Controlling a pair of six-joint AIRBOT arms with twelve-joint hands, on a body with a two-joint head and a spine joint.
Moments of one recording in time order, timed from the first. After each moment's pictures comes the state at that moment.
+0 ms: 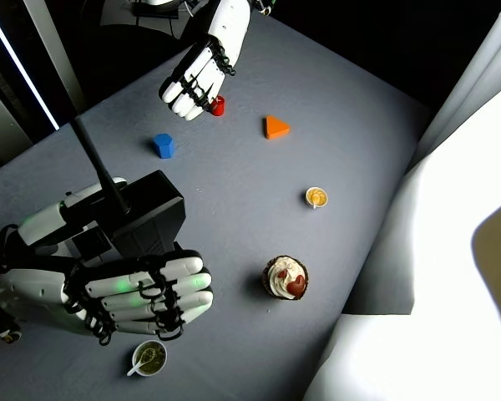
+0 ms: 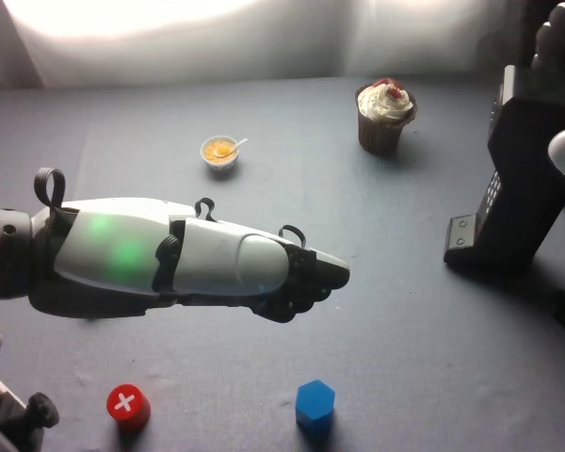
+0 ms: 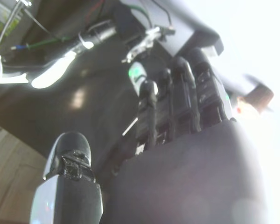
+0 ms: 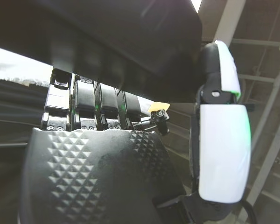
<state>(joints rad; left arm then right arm) 0.50 -0.47 0.98 1.16 -0.70 -1.33 -0.86 -1.33 1.52 0.33 1.58 0.31</state>
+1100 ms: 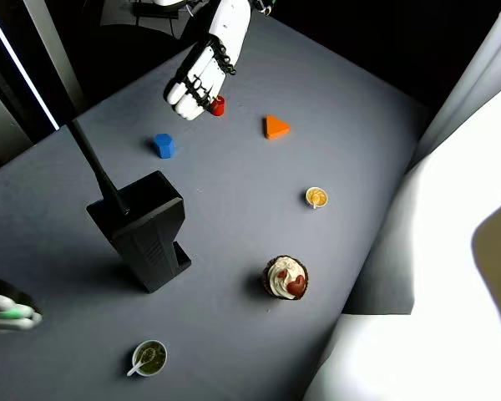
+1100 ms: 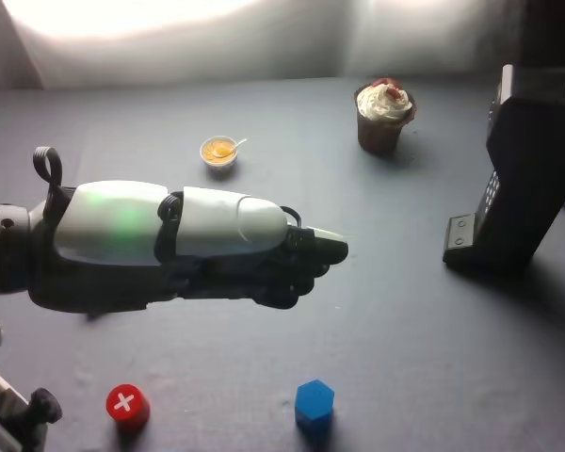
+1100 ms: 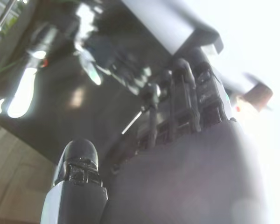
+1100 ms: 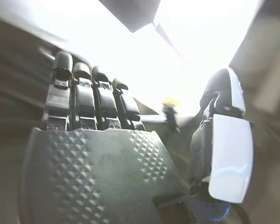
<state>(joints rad) 0.50 -0.47 0.98 1.13 -0.70 -1.32 -1.50 -0.72 0.73 0.49 1.63 0.30</state>
